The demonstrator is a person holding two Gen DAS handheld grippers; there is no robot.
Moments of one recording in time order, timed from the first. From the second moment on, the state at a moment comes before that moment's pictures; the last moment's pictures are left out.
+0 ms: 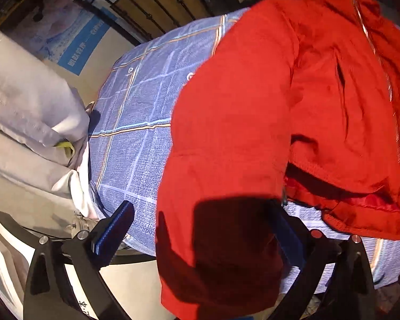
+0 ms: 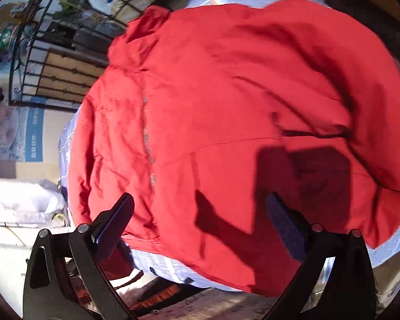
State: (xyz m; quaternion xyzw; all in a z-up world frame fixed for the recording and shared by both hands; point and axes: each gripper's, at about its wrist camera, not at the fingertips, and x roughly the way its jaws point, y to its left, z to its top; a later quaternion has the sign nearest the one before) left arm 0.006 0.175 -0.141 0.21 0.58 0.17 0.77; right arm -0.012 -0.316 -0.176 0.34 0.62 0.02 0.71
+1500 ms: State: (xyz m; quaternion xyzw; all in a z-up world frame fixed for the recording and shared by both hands) left arm 0.113 0.225 -0.048 0.14 0.52 0.04 0.84; right arm -0.122 -0.376 -0.219 0.43 0.57 -0.19 0.67
